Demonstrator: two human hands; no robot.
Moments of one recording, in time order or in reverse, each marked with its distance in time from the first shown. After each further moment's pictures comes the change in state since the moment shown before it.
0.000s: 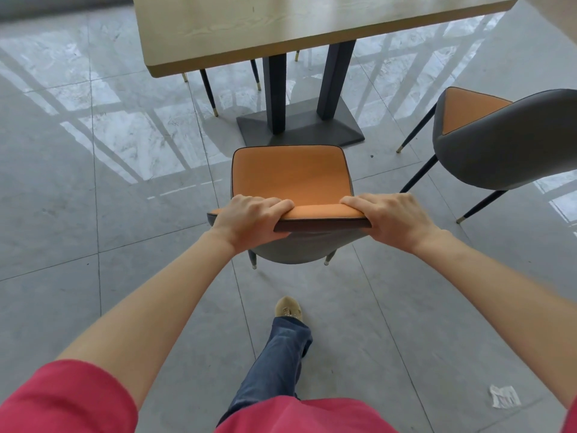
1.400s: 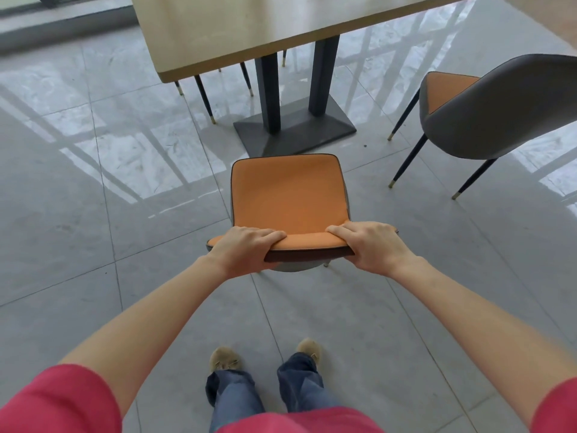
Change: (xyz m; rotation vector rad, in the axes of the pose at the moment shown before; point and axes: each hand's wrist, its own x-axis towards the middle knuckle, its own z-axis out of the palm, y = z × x) left_hand -0.109 0.029 -0.029 -0.098 -0.177 0.113; right_hand -0.047 -0.141 -0.015 0.013 -0.346 0.203
